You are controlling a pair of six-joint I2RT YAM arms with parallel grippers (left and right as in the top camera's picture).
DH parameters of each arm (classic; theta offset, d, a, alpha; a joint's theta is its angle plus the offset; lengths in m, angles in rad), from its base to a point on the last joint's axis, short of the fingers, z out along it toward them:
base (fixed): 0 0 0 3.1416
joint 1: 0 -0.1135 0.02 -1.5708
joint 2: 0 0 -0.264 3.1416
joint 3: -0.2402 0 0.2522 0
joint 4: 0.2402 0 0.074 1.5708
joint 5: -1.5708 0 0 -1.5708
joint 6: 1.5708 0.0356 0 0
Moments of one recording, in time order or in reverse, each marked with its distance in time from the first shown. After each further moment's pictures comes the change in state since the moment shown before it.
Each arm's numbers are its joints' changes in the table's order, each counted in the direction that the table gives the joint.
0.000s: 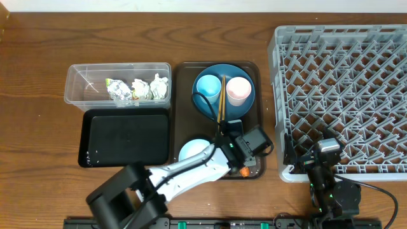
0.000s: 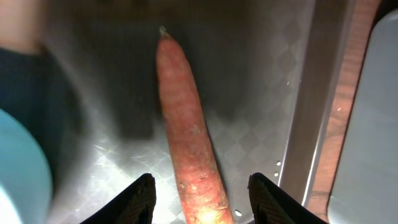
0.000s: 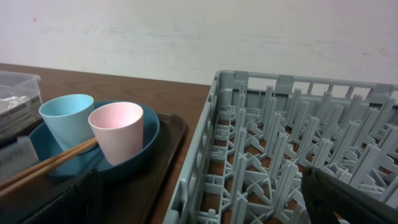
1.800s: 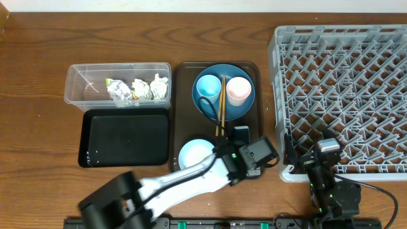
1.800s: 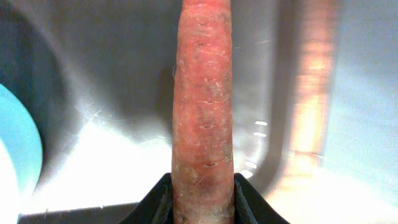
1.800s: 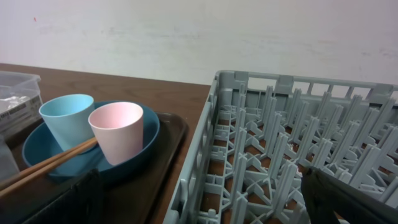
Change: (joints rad) left arm 0.071 0.083 -0.001 0.041 0.022 0.015; right arm 0.000 0.000 0.000 0.000 0.000 0.000
